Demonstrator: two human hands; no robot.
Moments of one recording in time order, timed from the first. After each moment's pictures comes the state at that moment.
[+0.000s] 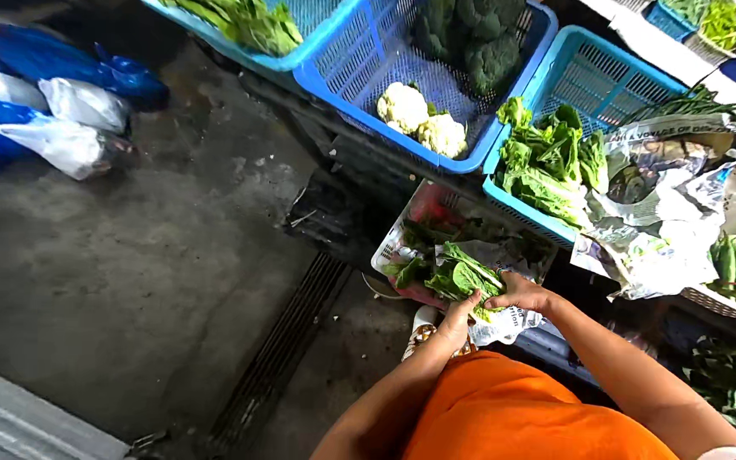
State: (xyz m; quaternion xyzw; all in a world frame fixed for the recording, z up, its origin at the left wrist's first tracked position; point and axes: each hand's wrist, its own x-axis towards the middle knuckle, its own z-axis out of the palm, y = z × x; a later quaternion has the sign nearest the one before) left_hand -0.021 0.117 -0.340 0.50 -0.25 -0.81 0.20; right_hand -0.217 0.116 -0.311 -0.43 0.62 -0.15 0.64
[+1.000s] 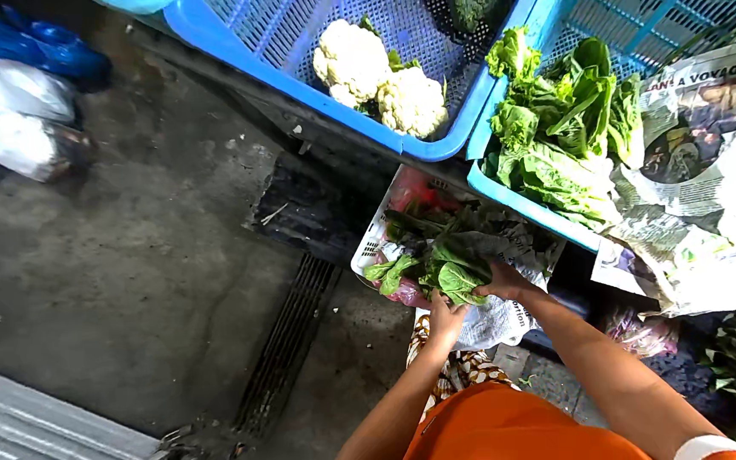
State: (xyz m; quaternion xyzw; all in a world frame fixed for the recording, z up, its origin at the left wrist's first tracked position) left_hand -0.022 0.100 -0.400 0.64 -0.46 -0.60 0.07; right_hand -0.224 0.083 -0.420 -0.46 0.71 -0.01 0.54
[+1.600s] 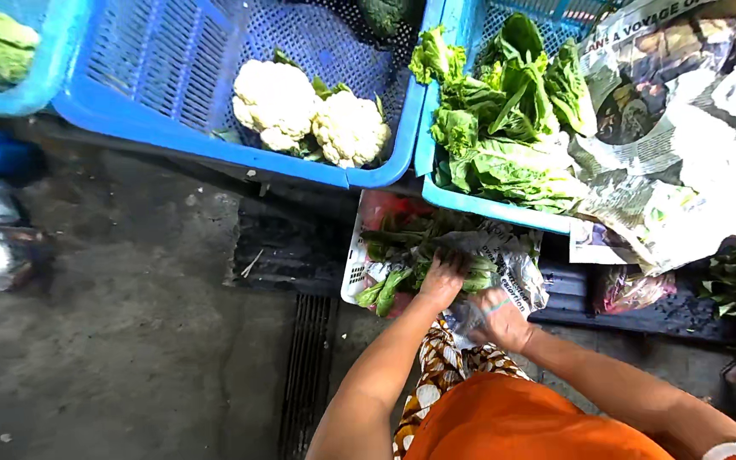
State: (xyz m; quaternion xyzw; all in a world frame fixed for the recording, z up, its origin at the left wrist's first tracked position) left_hand -0.058 0.005 -0.437 0.14 -0.96 -0.17 -0.16; right_hand -0.158 0.185 -0.401 -0.61 0.72 -0.10 0.32
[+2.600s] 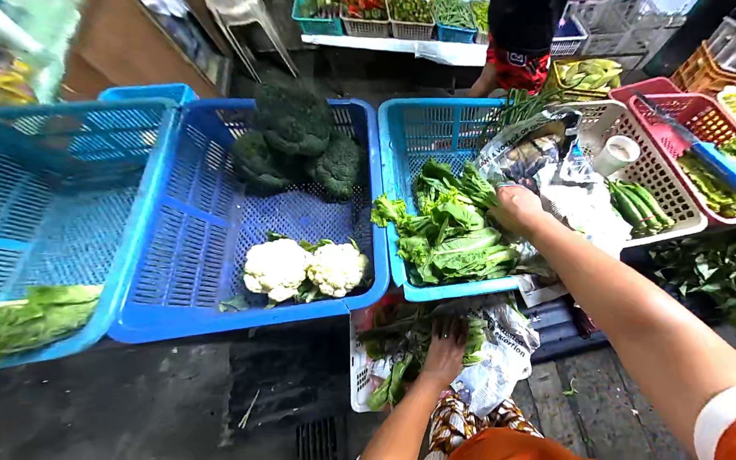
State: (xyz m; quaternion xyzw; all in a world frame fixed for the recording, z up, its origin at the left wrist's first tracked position) left_hand -0.056 -0.006 -0.430 0.04 -0.98 -0.15 -0.13; right_hand -0.384 -0.001 -0.211 -0.29 0.94 -0.01 0.18
